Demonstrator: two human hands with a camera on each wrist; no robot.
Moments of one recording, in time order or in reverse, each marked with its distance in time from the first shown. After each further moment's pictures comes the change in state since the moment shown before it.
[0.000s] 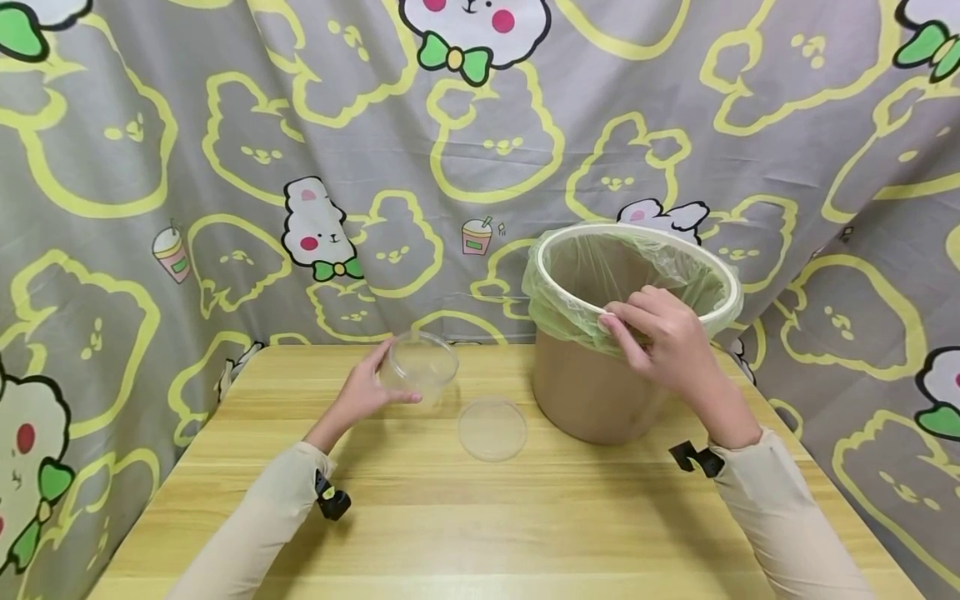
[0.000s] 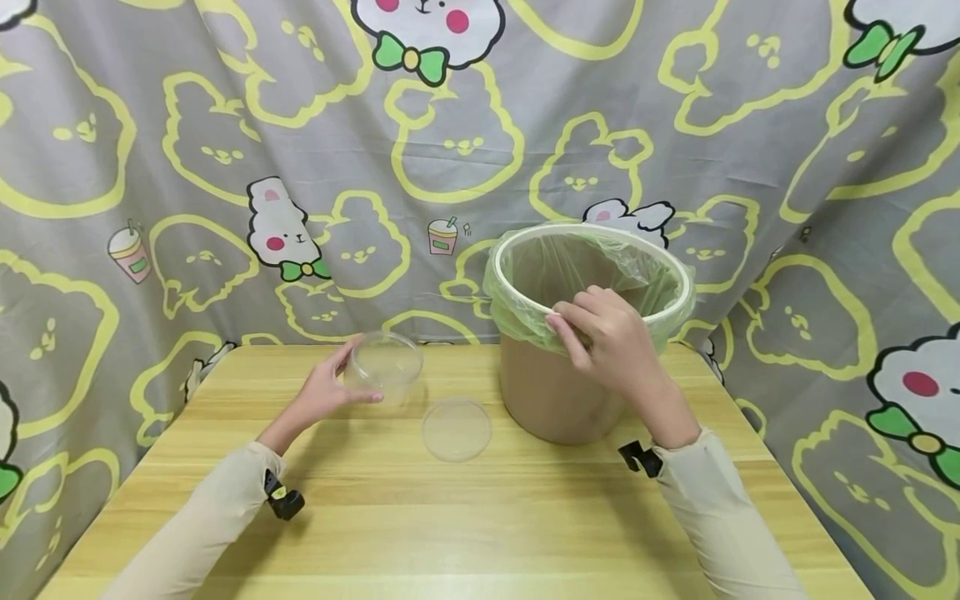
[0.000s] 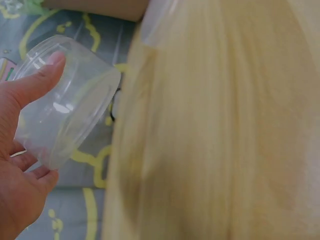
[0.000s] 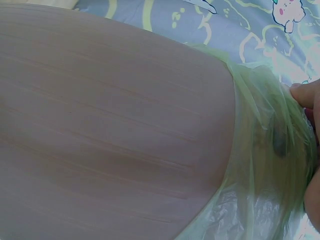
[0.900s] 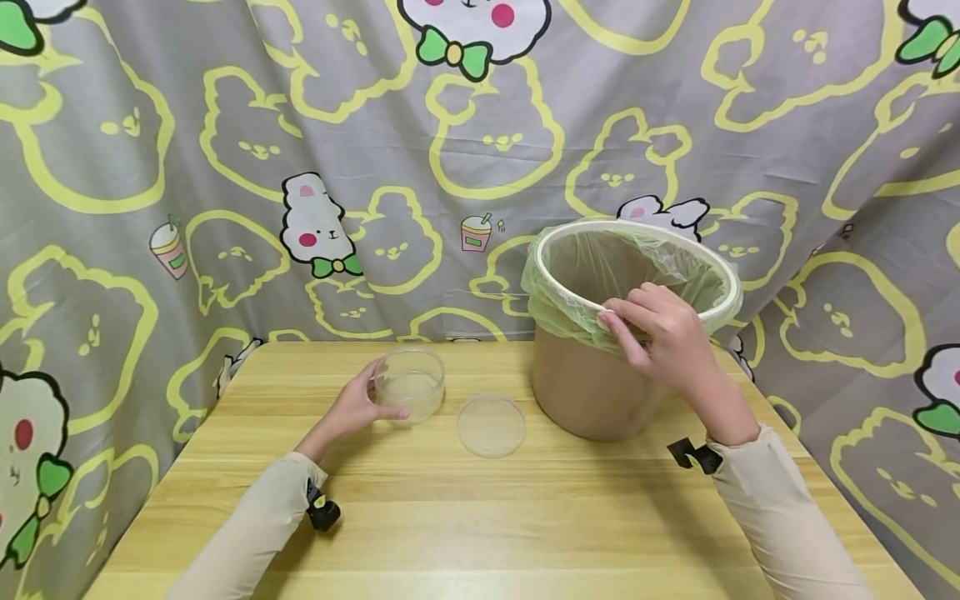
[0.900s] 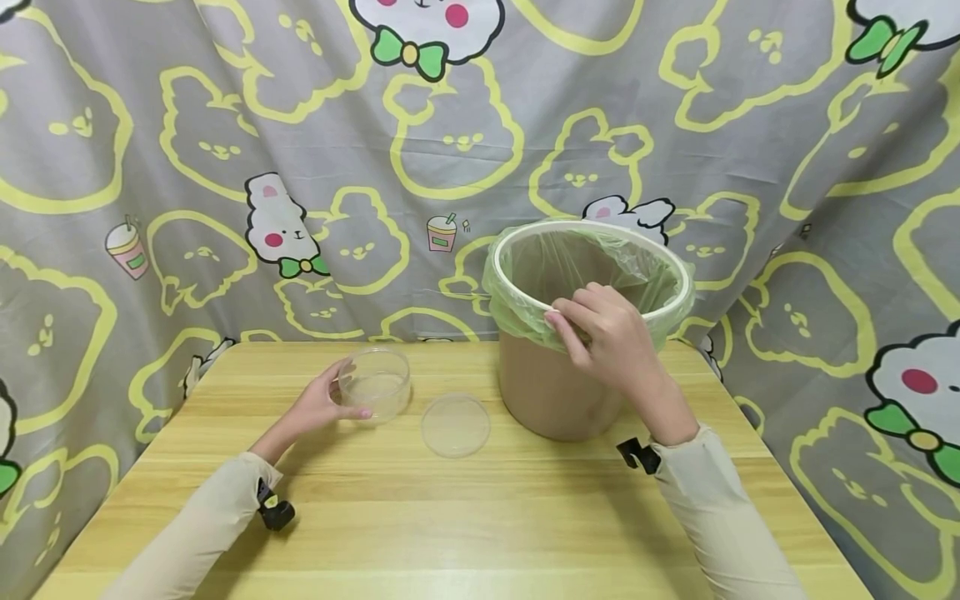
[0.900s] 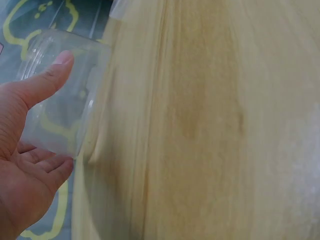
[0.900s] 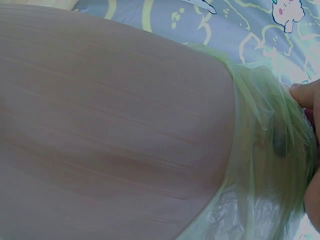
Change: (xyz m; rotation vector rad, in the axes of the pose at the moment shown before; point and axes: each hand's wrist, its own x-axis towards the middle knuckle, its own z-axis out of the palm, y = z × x) left_hand -0.018 -0.034 0.000 -0.005 -0.124 -0.114; right_hand -0.001 0.001 0.000 -0.013 -0.012 0.009
